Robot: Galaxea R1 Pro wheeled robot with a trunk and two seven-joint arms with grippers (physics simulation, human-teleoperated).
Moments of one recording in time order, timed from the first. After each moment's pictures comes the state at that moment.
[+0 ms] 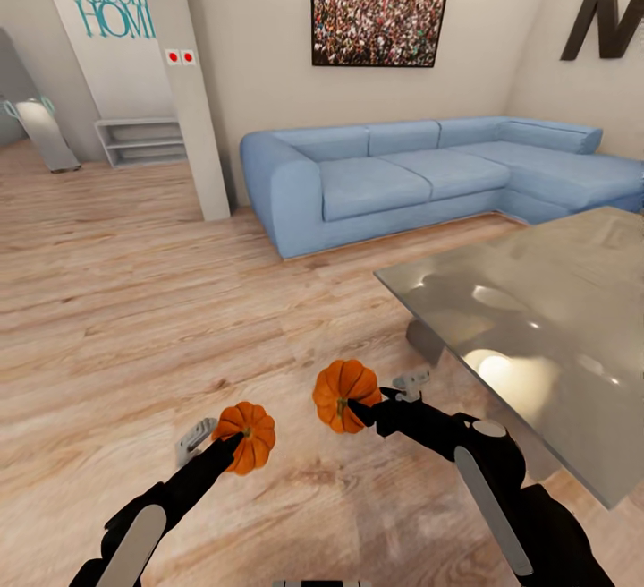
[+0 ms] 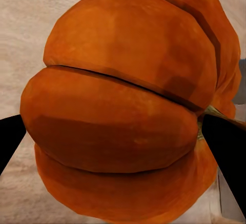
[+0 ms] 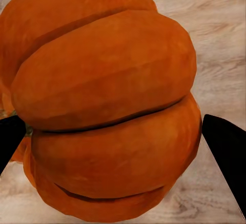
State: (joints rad) left arm -0.15 0.09 -0.11 -1.41 0.97 0.39 0.23; right arm -0.33 -0.12 0.24 -1.62 -0.29 0.70 0.30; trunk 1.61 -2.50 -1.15
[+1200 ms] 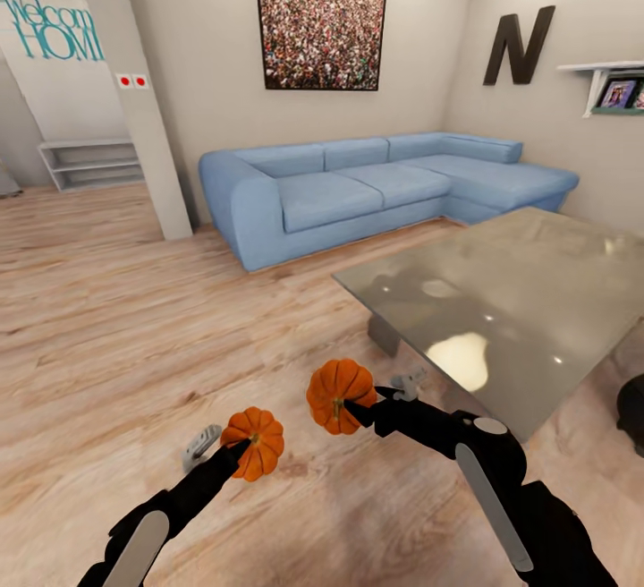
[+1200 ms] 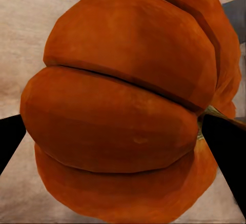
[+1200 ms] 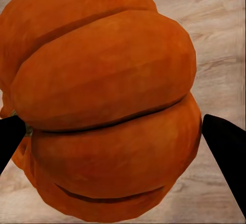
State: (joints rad) left arm -0.15 0.09 -0.11 -1.33 0.99 0.39 0.11; right arm -0.34 -0.13 0.23 -1.62 -0.29 0.70 0.38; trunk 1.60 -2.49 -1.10
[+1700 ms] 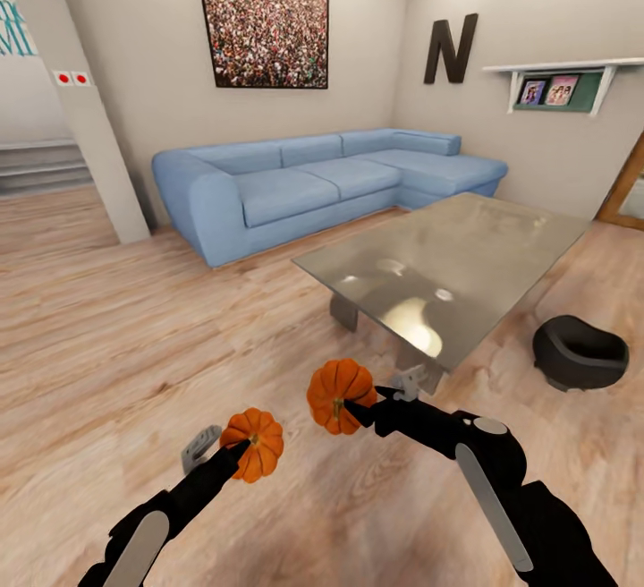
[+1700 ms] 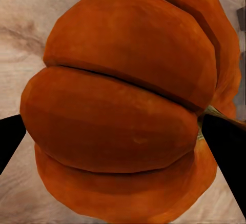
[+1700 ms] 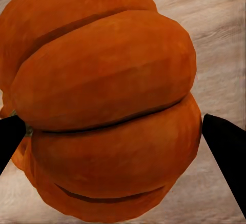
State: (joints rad) left arm -0.15 0.09 -0.11 -1.32 0.99 0.39 0.11; right arm -0.34 -0.13 0.23 -1.62 -0.29 0.70 0.38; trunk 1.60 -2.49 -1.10
